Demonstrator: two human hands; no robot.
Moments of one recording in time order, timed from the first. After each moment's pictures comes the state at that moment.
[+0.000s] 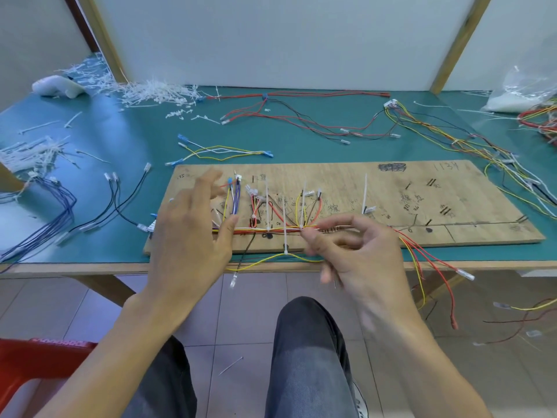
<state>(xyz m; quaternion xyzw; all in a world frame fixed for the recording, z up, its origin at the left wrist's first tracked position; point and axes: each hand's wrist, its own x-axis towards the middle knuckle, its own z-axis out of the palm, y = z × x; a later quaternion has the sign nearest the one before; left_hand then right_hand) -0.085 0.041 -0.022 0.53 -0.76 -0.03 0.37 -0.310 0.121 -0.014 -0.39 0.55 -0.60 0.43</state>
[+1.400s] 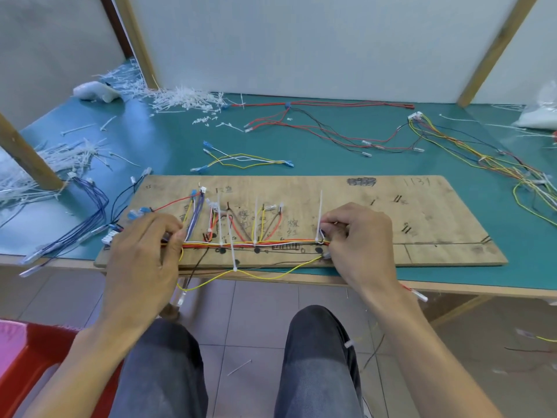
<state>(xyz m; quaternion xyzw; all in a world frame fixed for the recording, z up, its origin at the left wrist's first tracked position) 0.001 0.051 -0.040 0.57 -0.73 0.01 0.36 -0.318 0.057 -0.027 -0.62 0.64 -0.43 0.14</state>
